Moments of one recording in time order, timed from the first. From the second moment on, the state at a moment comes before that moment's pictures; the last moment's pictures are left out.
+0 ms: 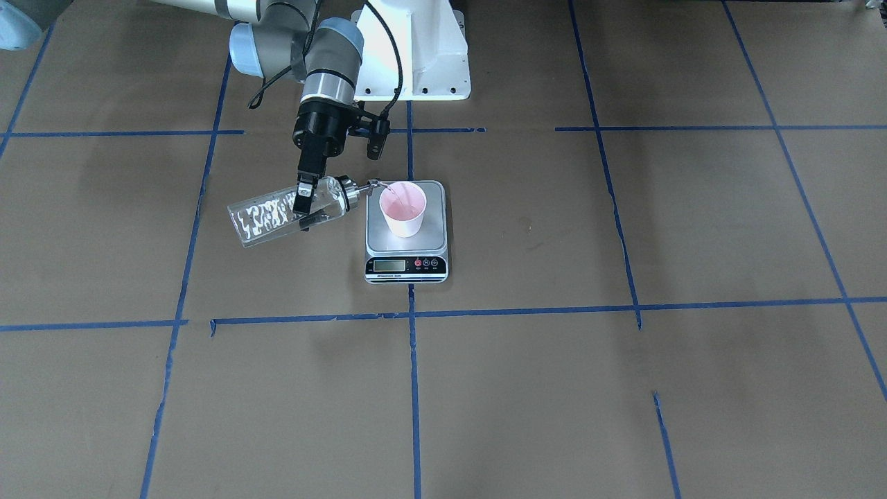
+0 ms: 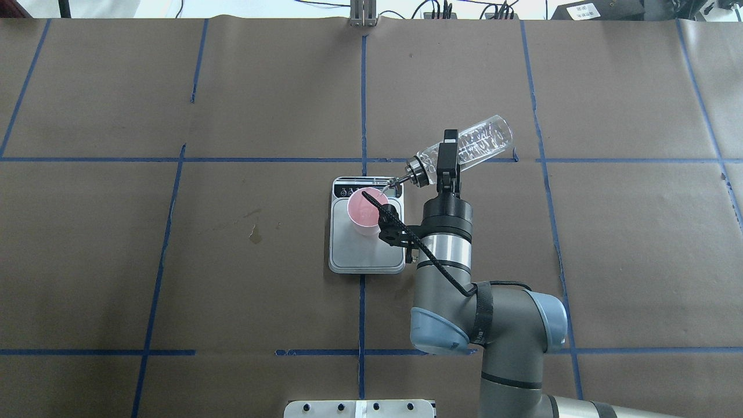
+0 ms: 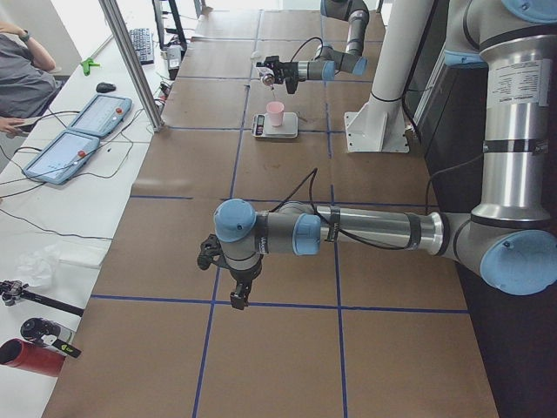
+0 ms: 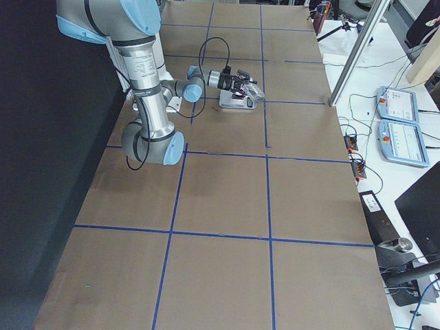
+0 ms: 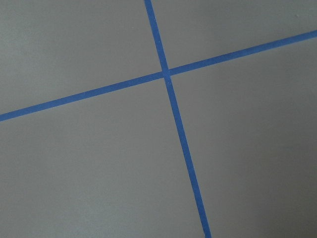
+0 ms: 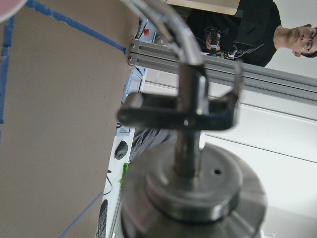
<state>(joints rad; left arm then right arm) -1.55 -1.51 -1.69 -1.53 -2.33 0.23 0.23 -1.10 1.73 -1.45 0.27 -0.23</state>
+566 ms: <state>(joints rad) -1.55 -1.51 -1.69 -1.53 -2.33 0.23 0.23 -1.11 1.73 -1.28 0.35 -0.12</state>
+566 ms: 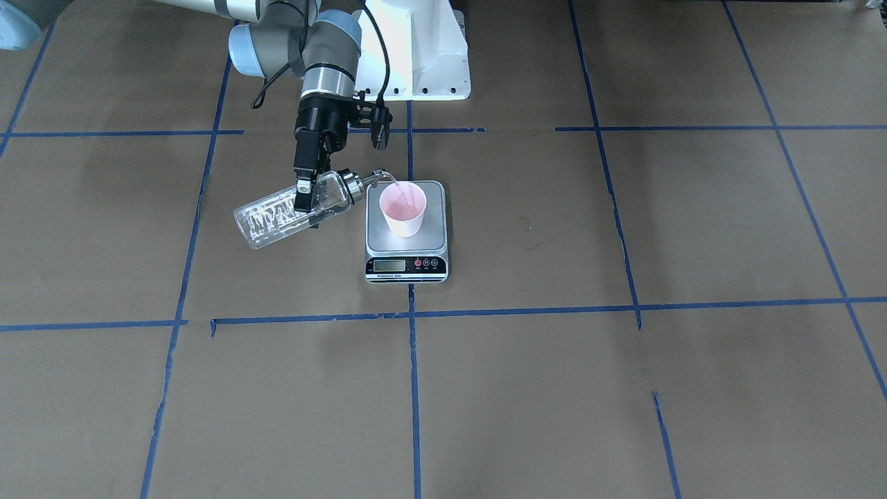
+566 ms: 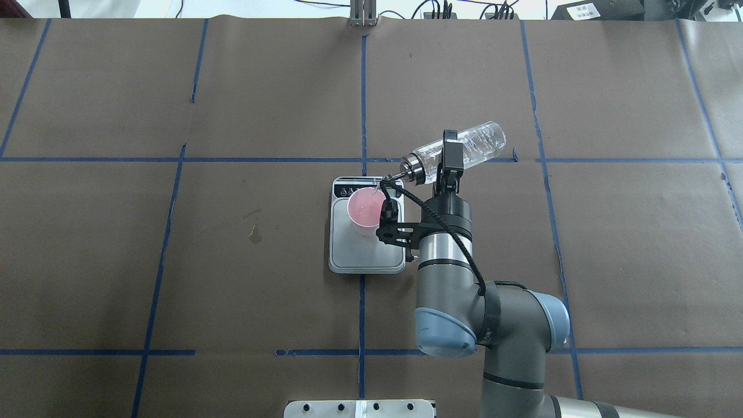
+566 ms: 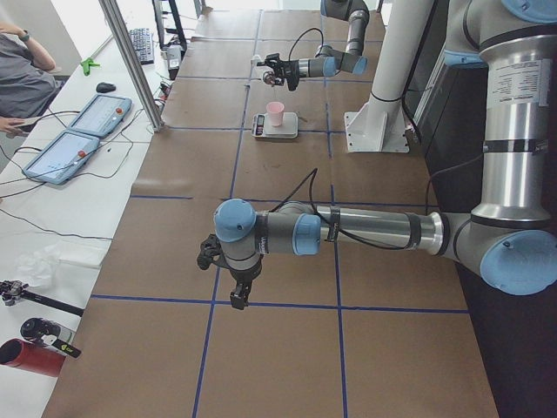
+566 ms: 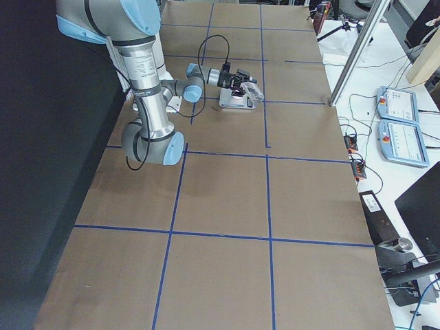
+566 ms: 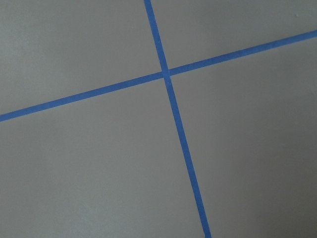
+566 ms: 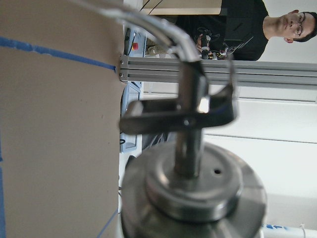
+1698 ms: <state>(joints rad) -1.55 -1.51 -1.69 -1.53 -2.33 0.23 0.27 -1.29 1.88 -0.95 0.81 0.91</state>
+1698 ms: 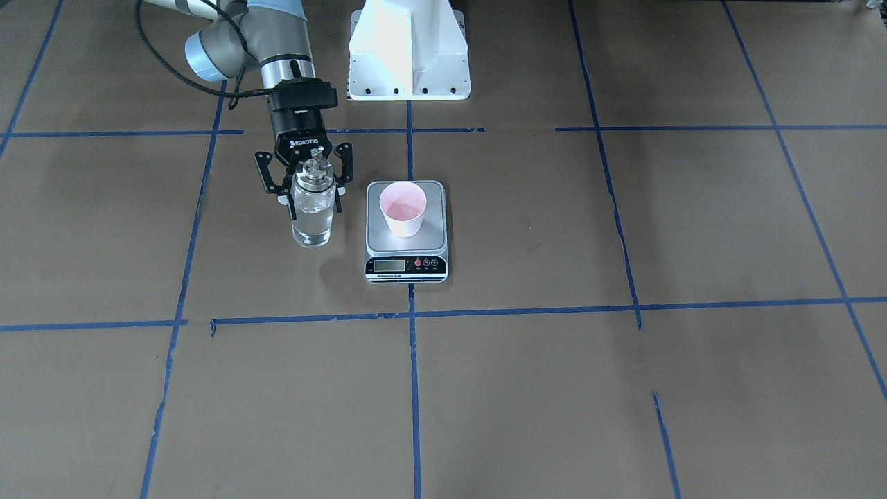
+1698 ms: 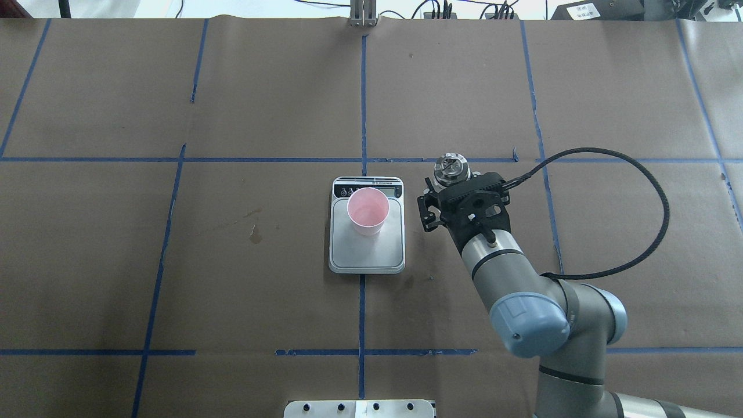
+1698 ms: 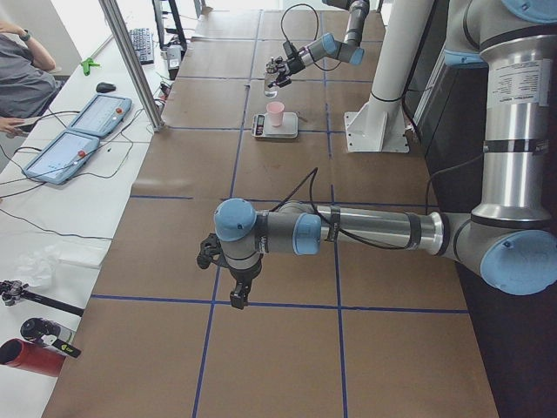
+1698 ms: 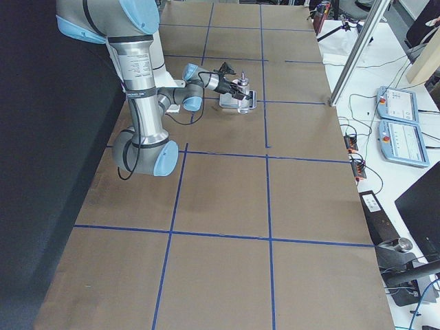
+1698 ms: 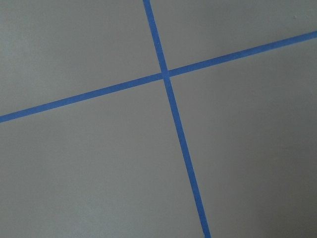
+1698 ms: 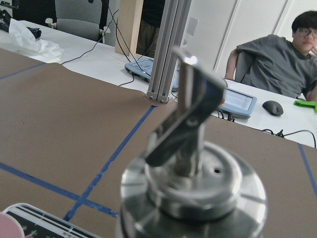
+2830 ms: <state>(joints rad) -1.55 -1.52 -1.70 -1.54 -2.33 0.23 0.28 -1.62 1.84 -0.68 0.77 1.16</state>
